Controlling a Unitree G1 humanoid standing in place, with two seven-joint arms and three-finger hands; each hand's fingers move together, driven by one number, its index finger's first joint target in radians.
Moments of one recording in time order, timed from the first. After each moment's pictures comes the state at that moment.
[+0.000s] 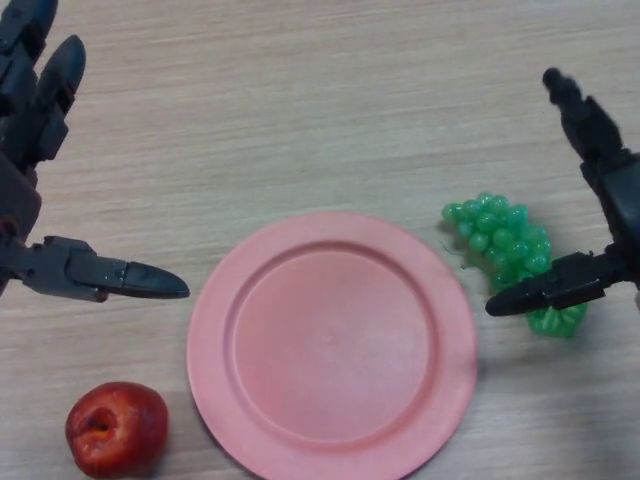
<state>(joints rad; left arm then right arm) -0.12 0.34 0.27 -0.54 -0.28 0.25 -0.20 -0.27 -0.29 -0.06 0.12 -0.24 -0.08 0.12</state>
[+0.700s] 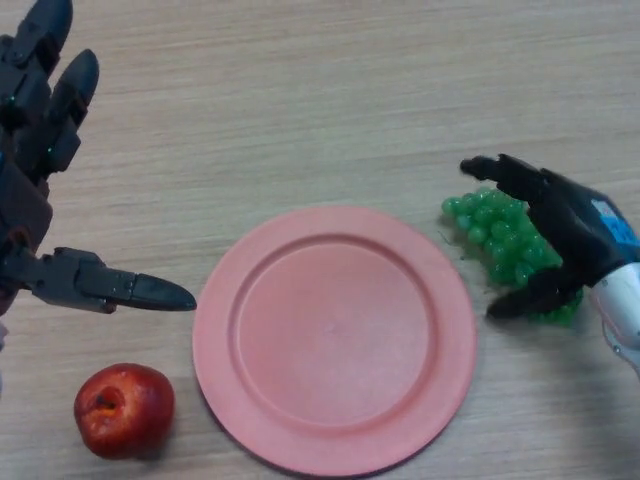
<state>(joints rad) -0.09 0.34 0.26 -0.53 -0.29 0.24 -0.20 -0.49 -0.35 0.03 0.66 -0.71 -0.39 -0.07</state>
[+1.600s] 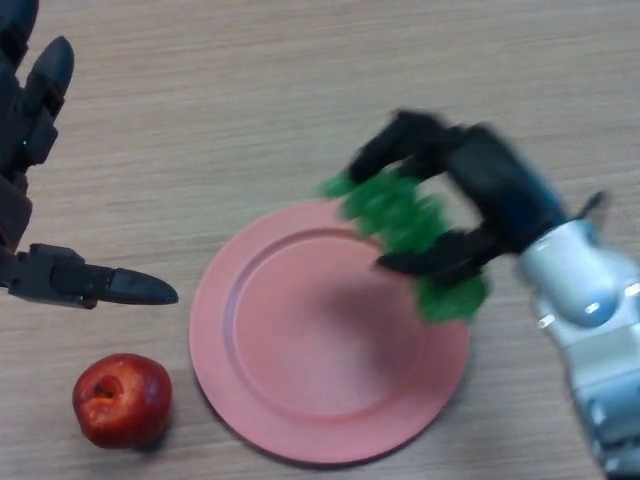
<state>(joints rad) -0.09 0.34 0.30 -0.53 -0.34 0.21 -0.20 -0.38 -0.20 0.31 -0.26 -0.39 0.36 0.28</state>
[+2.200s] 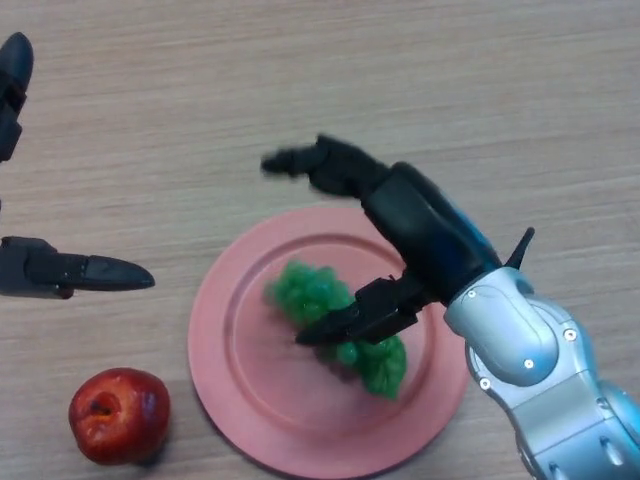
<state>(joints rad) -0.08 0.35 0.34 -0.52 -0.34 0.21 -0.16 -0.37 -0.20 0.51 -0.47 -0.34 0.59 0.10</state>
